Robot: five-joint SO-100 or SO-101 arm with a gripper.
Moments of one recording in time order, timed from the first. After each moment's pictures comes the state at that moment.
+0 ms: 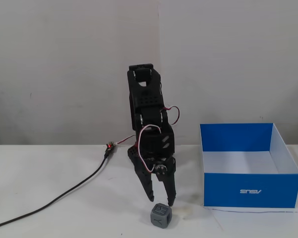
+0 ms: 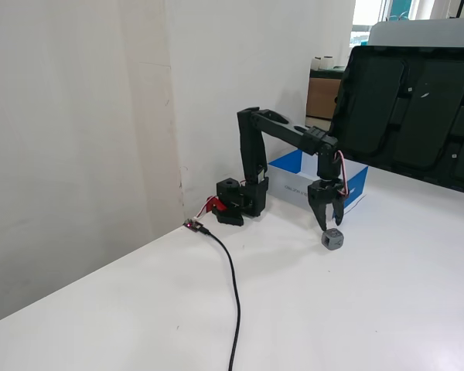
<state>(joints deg) -16.1 90.4 107.6 71.5 -47.8</state>
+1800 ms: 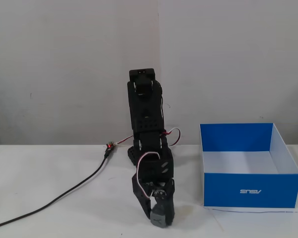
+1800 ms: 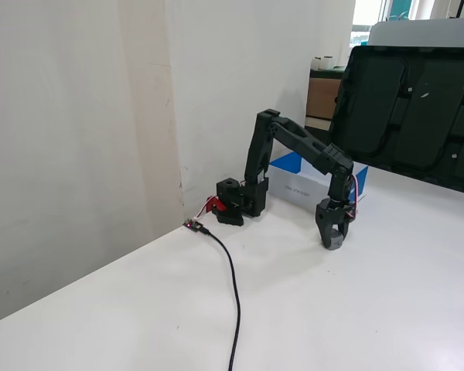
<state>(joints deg) -14.0 71.5 98.3 68.6 -50.5</state>
